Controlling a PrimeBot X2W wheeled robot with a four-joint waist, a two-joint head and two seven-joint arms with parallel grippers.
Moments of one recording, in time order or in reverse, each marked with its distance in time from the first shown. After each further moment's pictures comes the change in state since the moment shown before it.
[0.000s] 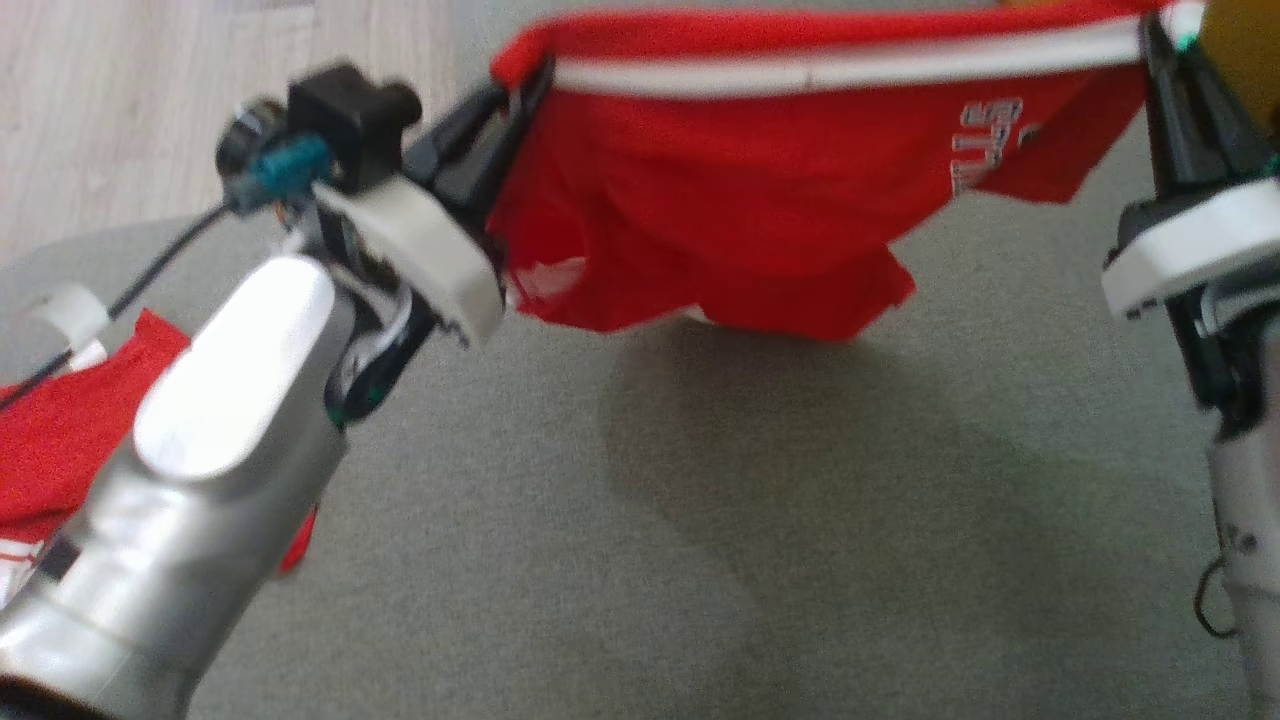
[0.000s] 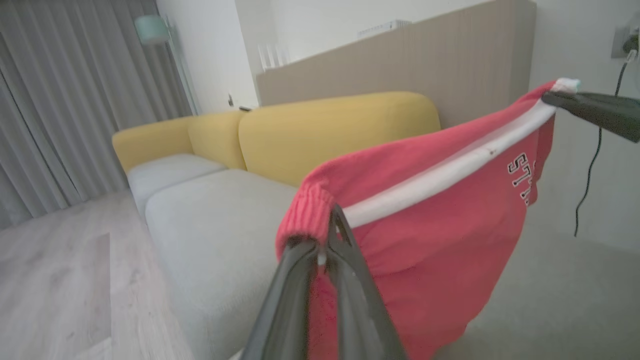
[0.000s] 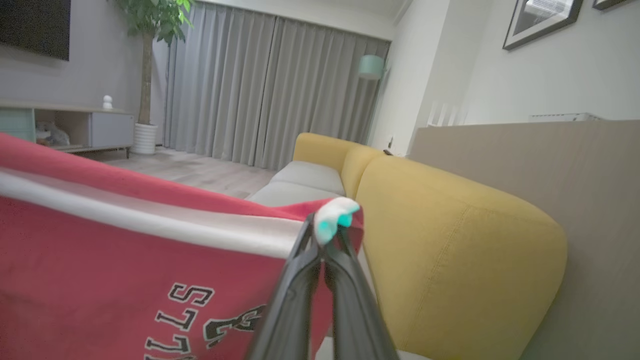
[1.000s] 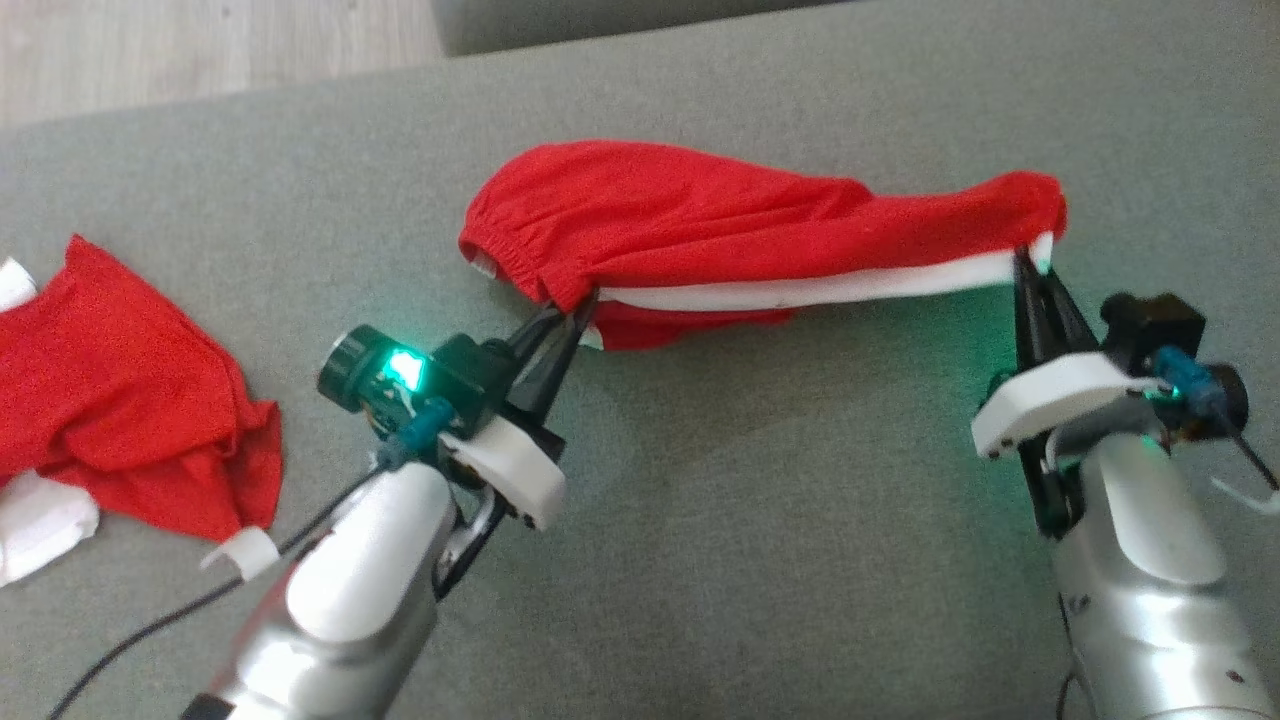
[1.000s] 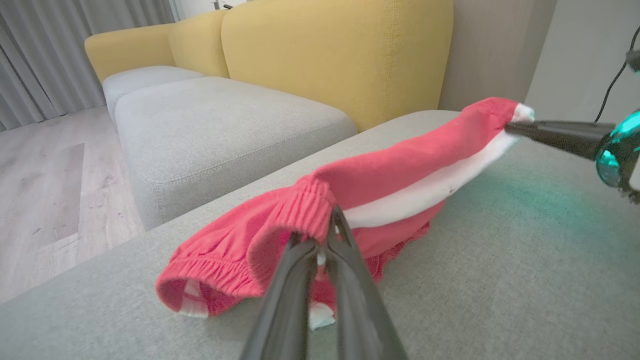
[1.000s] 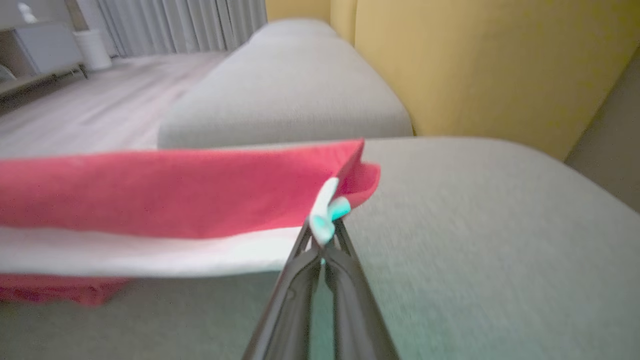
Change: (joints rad) left arm 0.319 -0.164 0.080 0.131 0.353 0.030 -0.226; right arm 0.029 0.226 -0.165 0.603 -0.151 0.000 -0.332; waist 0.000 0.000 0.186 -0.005
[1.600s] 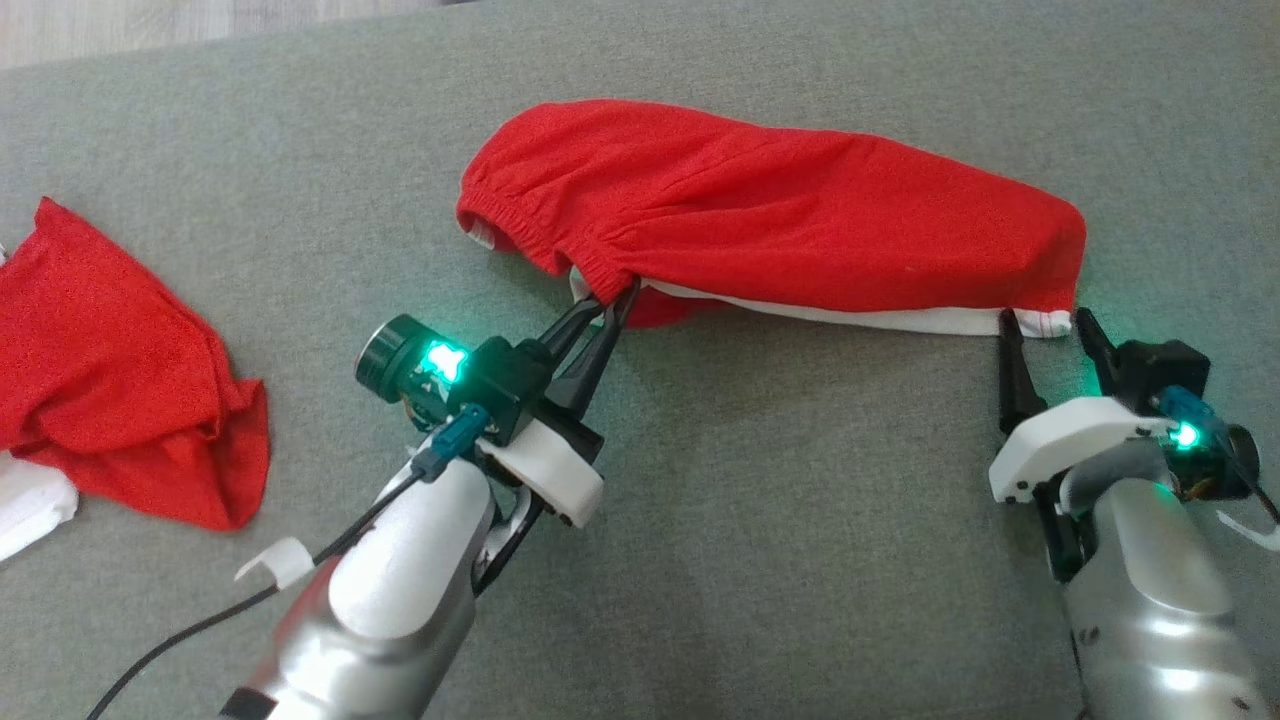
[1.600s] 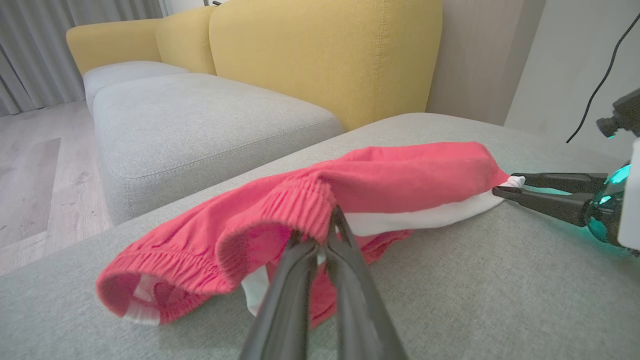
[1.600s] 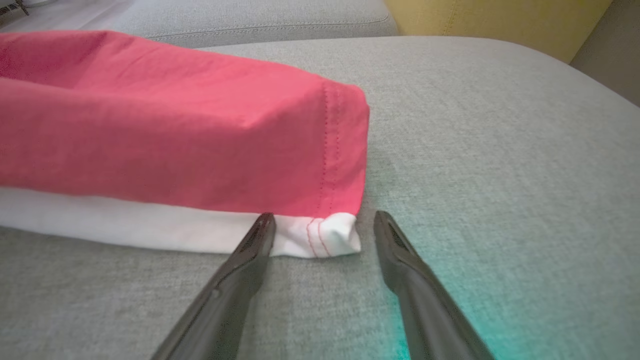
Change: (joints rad) left arm -0.015 -0.052 0.003 0.016 0.044 -0.011 -0.048; right arm 0.033 0.001 -0.077 0.057 -0.038 0.000 0.030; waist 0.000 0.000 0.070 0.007
